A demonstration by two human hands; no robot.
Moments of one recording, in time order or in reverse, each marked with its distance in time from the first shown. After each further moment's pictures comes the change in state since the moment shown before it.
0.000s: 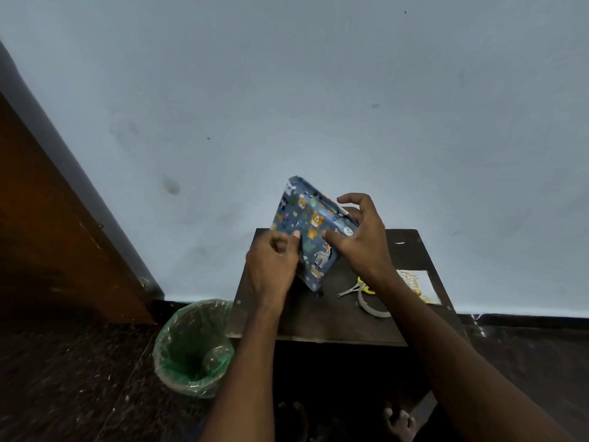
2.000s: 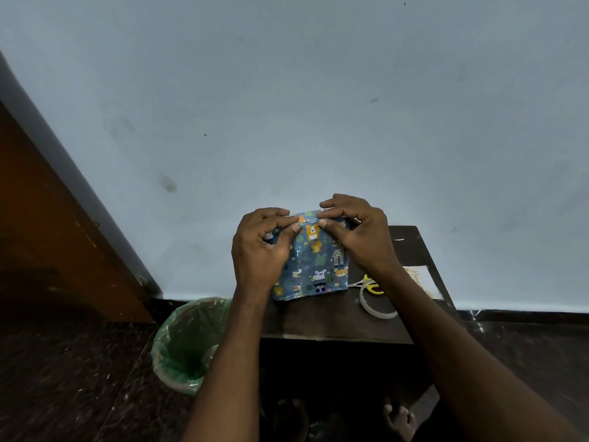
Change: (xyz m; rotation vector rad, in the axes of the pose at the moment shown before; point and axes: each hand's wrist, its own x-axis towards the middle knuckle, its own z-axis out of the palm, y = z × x) left_hand 0.012 0.006 -0.025 -0.181 0.061 0.532; right_hand 0.017 0.019 -0.007 -0.142 -0.041 -0.306
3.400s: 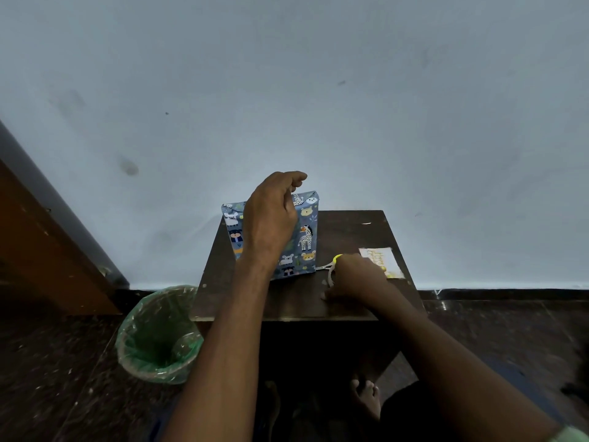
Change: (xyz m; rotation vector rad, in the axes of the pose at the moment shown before) left_hand 0.015 0.049 0.052 0.071 -0.180 0.056; right_hand -0.068 0.013 -0.036 -0.962 -0.741 0.695
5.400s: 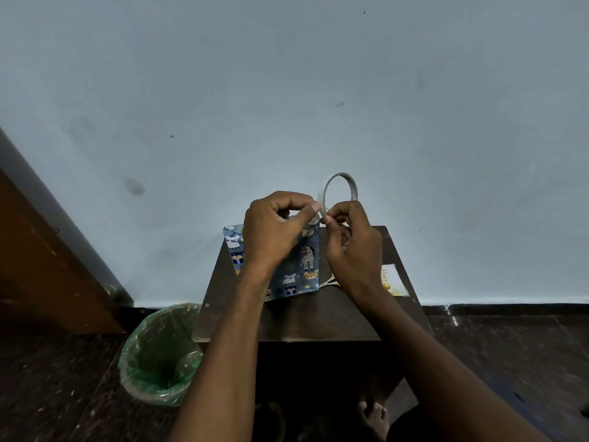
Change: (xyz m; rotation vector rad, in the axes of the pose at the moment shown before) left_hand 0.009 0.014 -0.008 -0.387 -0.076 -0.246; right_hand -0.016 -0.036 -0.045 0.852 1.041 -0.474
